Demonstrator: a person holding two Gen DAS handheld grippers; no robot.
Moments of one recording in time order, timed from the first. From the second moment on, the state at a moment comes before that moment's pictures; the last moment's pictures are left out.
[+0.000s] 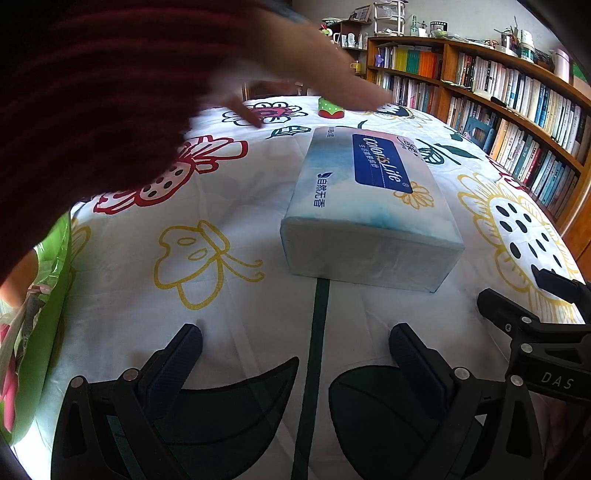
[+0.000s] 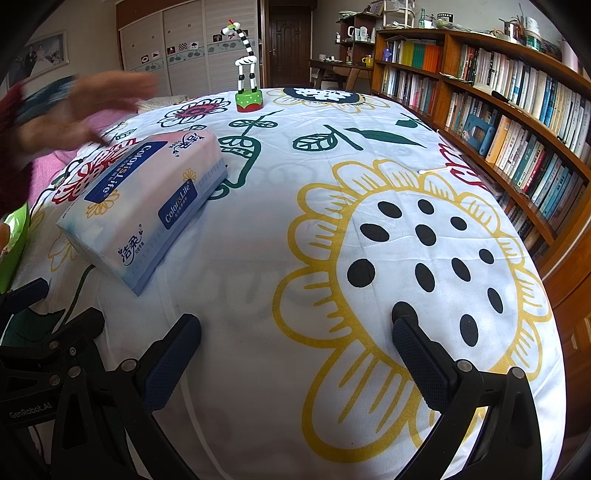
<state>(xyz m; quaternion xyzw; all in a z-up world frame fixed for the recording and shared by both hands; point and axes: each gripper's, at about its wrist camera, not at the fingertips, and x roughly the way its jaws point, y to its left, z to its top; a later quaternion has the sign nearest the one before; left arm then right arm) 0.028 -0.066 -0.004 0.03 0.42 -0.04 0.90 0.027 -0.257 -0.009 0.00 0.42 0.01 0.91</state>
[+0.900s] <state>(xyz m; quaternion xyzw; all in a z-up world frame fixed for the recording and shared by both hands) 0.029 -0.067 -0.005 0.04 0.42 -0.04 0.90 0.027 -0.258 -0.010 0.00 0.42 0.00 0.91</state>
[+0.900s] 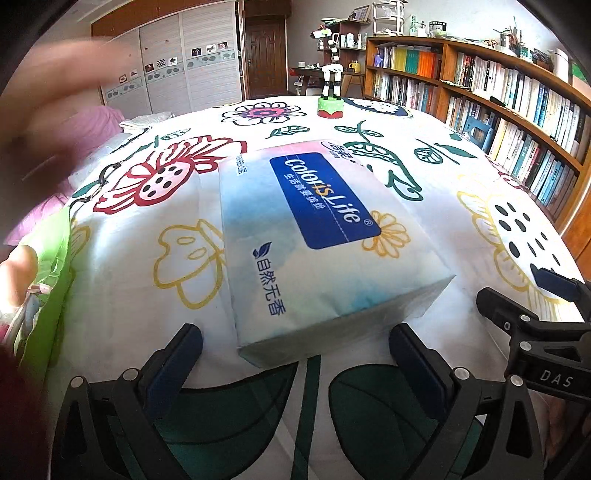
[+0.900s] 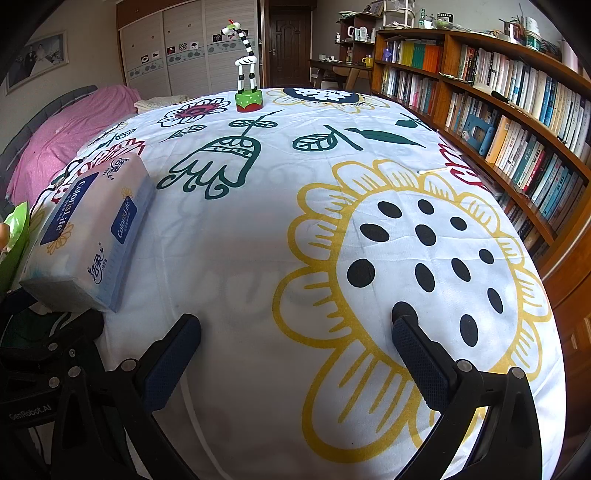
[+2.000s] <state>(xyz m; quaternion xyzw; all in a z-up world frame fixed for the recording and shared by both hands) 0.013 -0.050 -0.004 0.02 0.43 -0.03 0.90 0.020 -0.248 -0.009 -0.01 0.43 0.02 0.90</state>
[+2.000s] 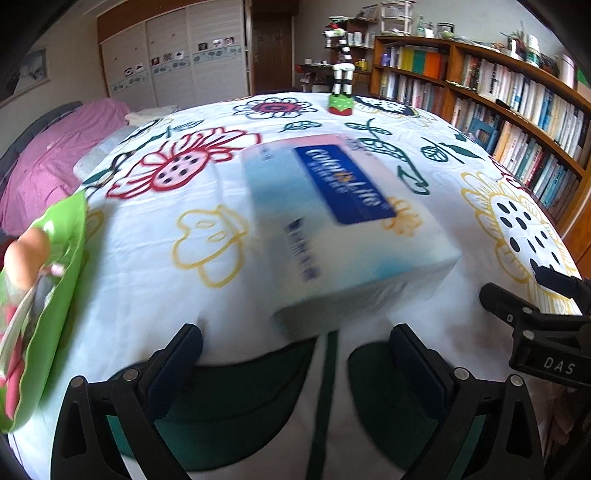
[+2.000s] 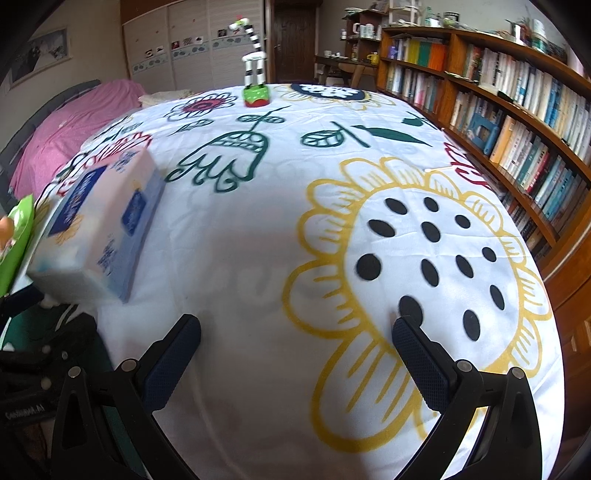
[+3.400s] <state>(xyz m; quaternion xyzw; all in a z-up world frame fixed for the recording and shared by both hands) -0.121 0.184 0.043 -0.06 0.35 0.26 0.90 -0.038 0.058 0.051 -0.16 0.37 0.30 0.86</state>
